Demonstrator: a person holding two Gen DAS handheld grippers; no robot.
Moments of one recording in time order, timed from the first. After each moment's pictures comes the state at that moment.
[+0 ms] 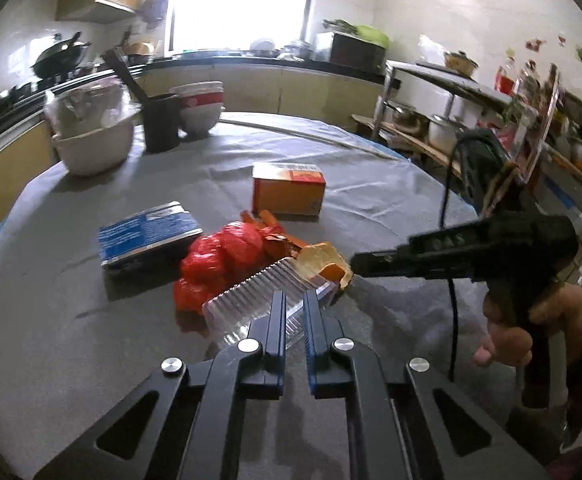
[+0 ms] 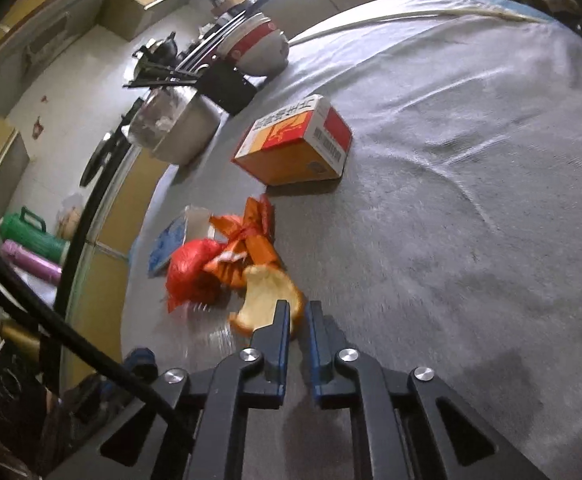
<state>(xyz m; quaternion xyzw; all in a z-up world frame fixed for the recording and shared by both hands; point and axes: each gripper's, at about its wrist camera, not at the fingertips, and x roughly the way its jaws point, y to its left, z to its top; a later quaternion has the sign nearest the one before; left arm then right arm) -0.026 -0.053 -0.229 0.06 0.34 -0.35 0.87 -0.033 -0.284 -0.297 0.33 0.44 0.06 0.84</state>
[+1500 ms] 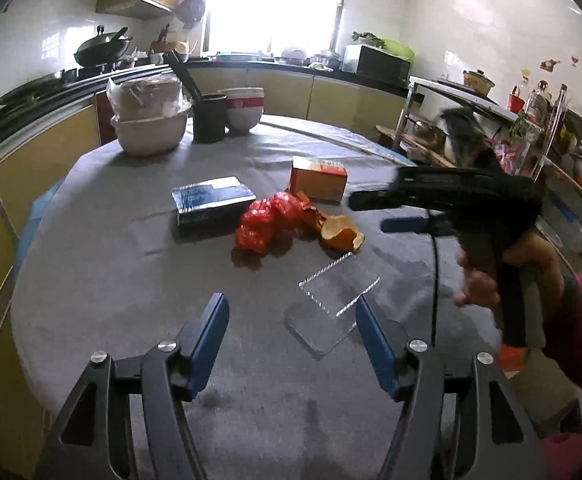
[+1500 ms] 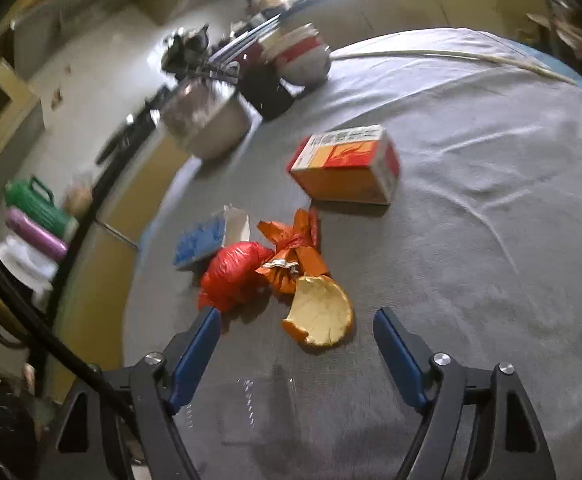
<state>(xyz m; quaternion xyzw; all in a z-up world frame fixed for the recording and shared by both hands) -0.079 0.009 -0.218 0.05 0.35 -0.31 0.88 -0.024 -0.252 -0.267 0.26 0.42 0.08 0.87</state>
